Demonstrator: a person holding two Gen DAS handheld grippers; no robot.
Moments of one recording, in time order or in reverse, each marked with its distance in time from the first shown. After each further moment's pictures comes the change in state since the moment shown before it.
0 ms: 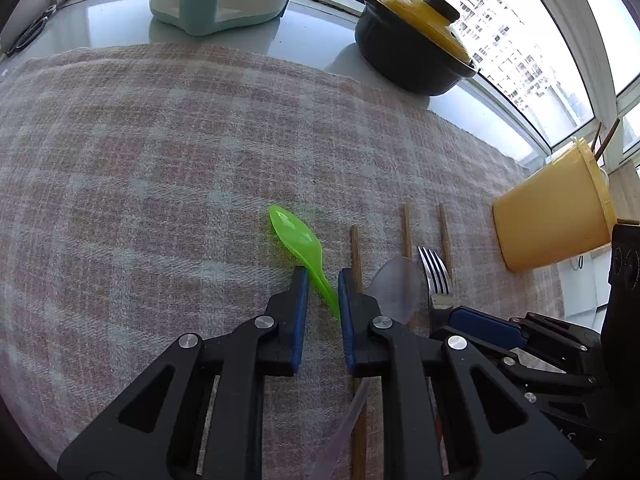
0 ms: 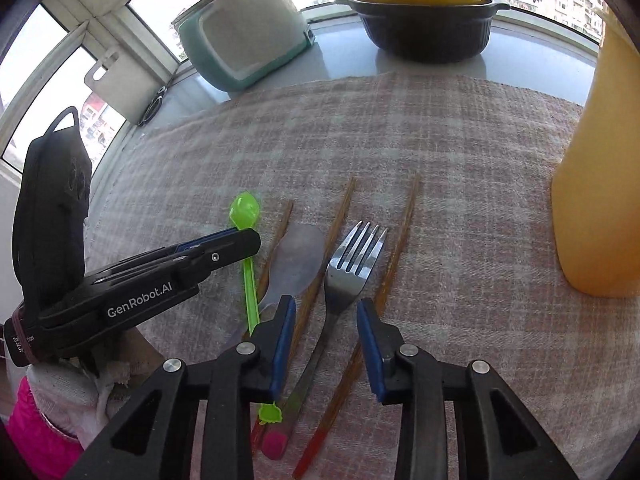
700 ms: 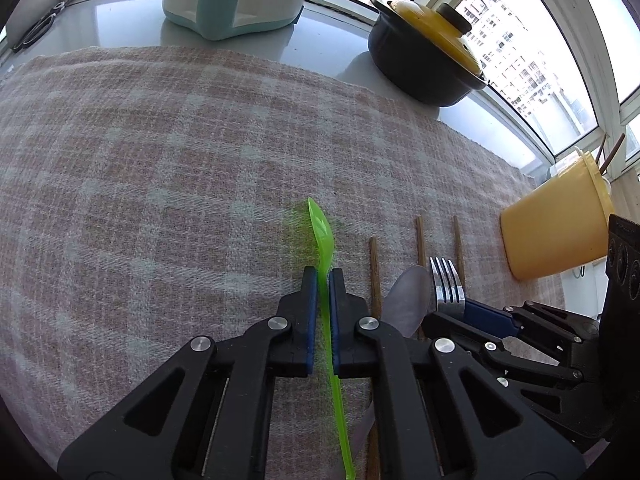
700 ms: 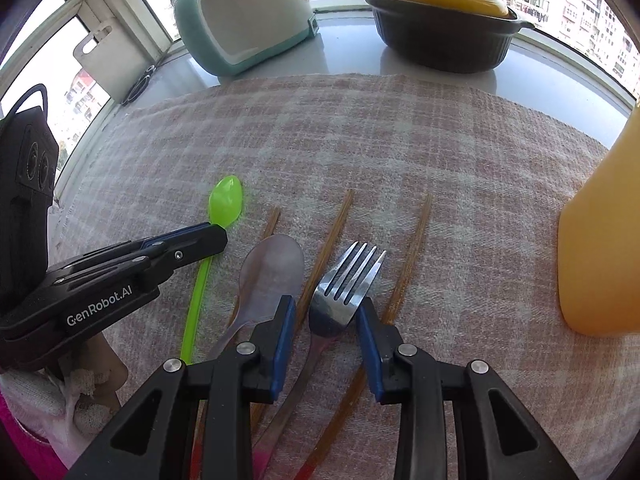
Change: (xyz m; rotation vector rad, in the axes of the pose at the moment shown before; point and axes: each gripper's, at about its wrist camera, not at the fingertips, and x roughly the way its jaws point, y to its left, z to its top) left arm -0.003 0.013 0.002 -0.020 -0.018 0.004; right arm 0.021 0.013 0.015 -0.091 0.022 -0.114
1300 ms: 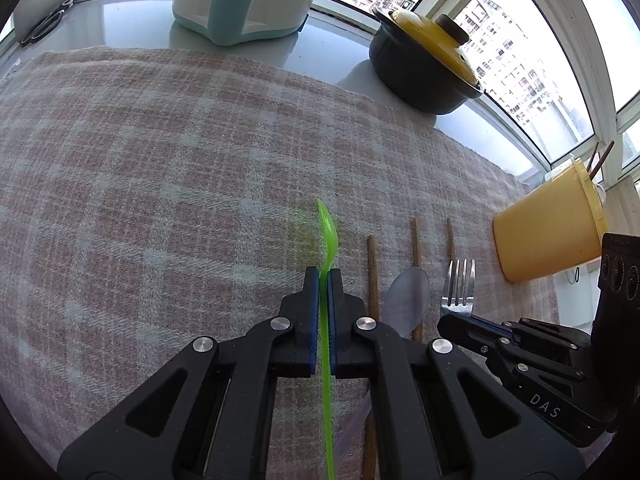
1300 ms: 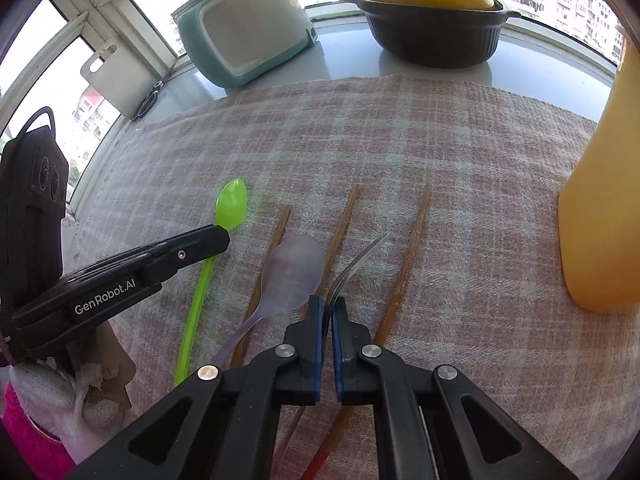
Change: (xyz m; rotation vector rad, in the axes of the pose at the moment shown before) left arm -0.015 0.003 -0.004 -0.022 -0.021 -0.014; right arm -0.012 -0.011 -0.012 0.067 -0.032 0.088
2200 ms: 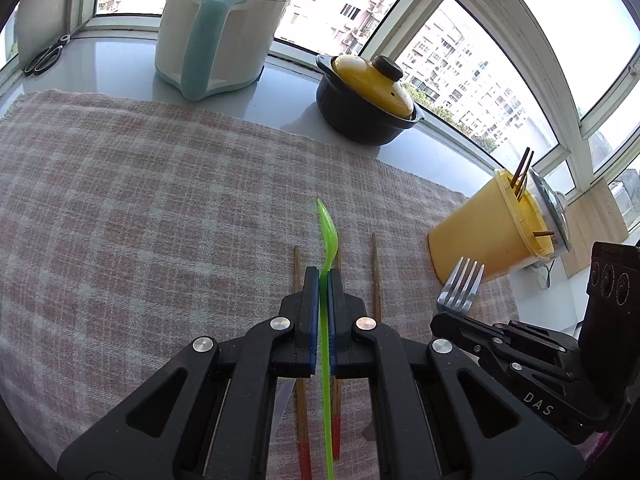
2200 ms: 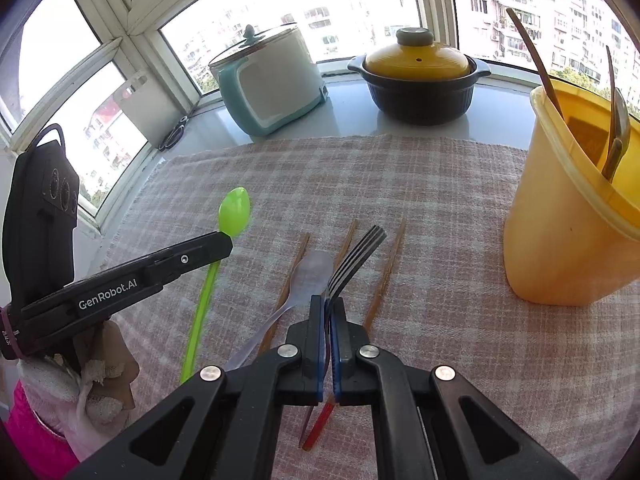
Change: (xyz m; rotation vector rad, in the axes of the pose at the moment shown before) left arm -0.066 -0.041 -0.020 0.035 -0.121 -0.079; right arm -0.076 0.009 -0.022 -0.032 -0.151 0.001
